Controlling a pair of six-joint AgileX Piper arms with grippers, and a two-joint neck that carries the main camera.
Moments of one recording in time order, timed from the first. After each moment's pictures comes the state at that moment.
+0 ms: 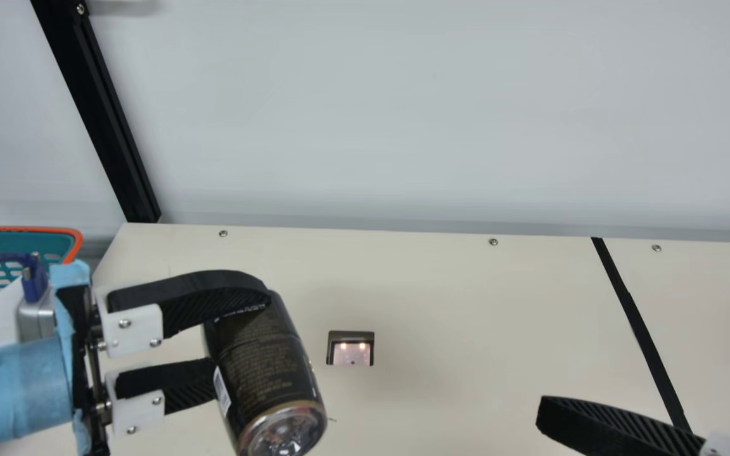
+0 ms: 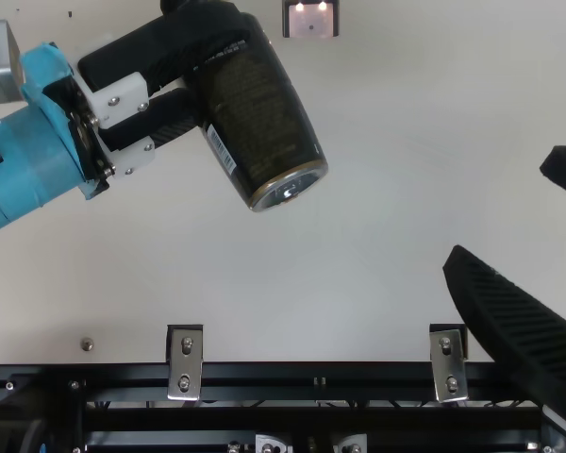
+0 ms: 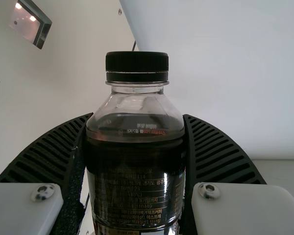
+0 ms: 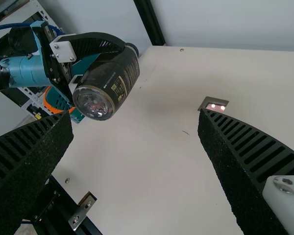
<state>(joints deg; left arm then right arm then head) -0.2 73.1 -37.5 -92.2 53.4 16.5 -15.6 39.5 -44.4 61.5 70.0 -44.1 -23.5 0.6</state>
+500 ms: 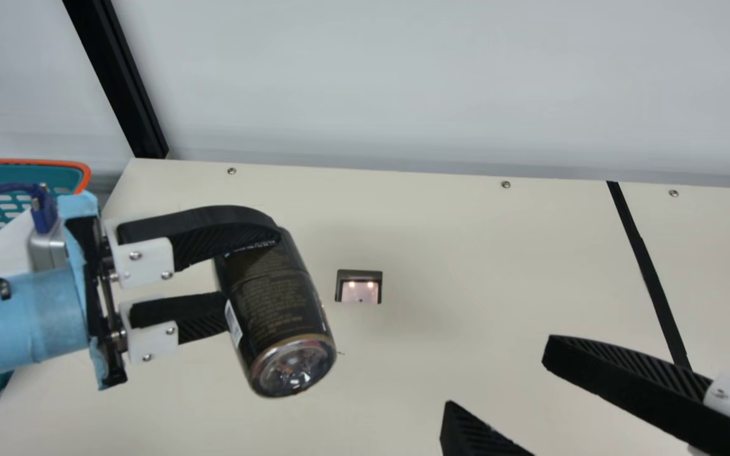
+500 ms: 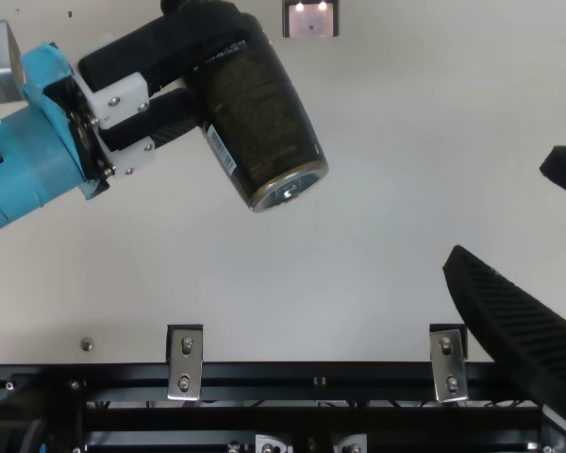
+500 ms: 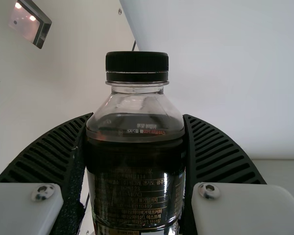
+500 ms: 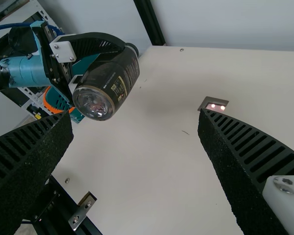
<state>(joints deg) -0.2 73.1 -37.5 -92.2 53.4 16.5 -15.6 39.5 -44.4 61.5 70.0 -44.1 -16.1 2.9</state>
